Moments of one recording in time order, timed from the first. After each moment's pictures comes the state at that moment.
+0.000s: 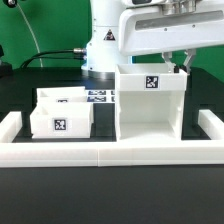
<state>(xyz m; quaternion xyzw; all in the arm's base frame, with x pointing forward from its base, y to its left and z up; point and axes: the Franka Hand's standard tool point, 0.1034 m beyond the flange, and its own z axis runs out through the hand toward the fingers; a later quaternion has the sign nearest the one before) 0.560 0.086 0.104 -1.00 -0.01 -0.04 0.05</state>
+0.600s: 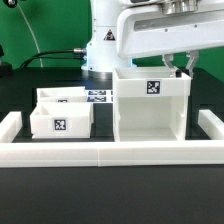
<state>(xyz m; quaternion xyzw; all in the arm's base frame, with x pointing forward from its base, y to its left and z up) 0.580 0.085 0.106 -1.00 0.03 -0.06 0.06</state>
